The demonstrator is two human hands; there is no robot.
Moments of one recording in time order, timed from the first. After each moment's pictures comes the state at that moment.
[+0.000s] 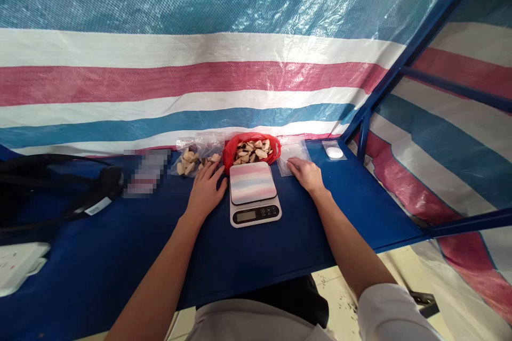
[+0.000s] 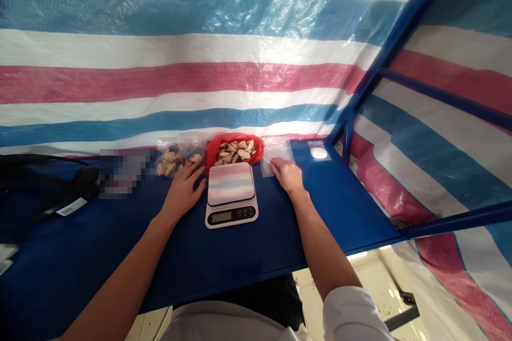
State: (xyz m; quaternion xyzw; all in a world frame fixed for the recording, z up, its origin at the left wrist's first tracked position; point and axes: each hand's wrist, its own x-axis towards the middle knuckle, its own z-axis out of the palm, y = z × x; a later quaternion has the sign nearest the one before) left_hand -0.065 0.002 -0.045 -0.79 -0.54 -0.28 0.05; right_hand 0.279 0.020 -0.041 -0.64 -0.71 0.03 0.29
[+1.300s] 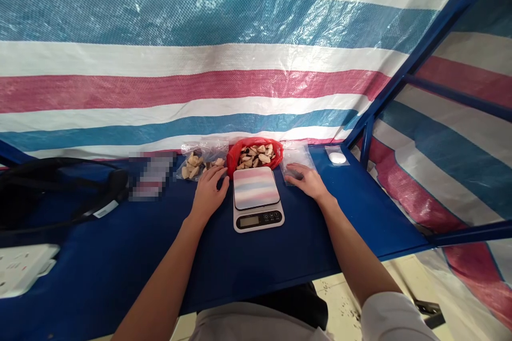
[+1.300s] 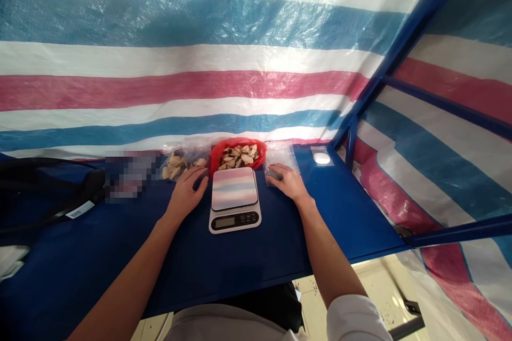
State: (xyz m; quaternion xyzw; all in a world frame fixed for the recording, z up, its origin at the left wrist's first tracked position) left_hand -0.063 0.005 -0.030 -0.76 -0.53 -0.37 -0.02; right_hand 0.283 0.019 -0.040 -0.57 -0.75 0.14 0.31
